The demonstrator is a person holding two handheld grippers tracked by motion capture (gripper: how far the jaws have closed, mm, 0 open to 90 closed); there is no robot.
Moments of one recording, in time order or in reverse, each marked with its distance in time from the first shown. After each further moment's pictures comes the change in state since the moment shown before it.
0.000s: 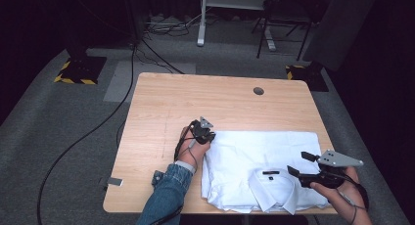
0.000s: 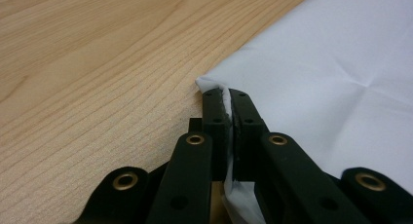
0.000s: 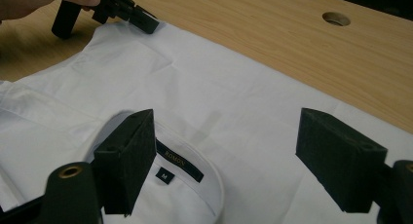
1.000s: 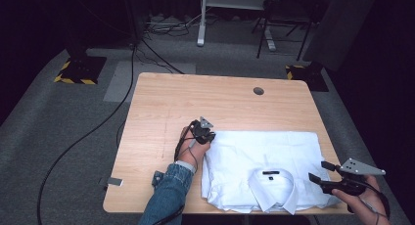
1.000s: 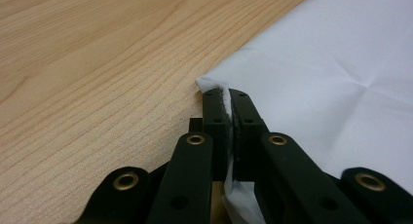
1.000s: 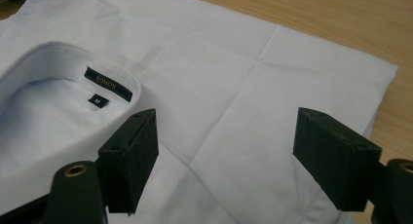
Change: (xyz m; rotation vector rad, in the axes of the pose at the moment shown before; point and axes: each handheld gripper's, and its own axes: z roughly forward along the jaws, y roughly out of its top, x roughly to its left) left arm -0.001 0.000 0.000 -0.001 0.003 0.000; right arm -0.054 -0.062 -0.025 0.034 -0.033 0.076
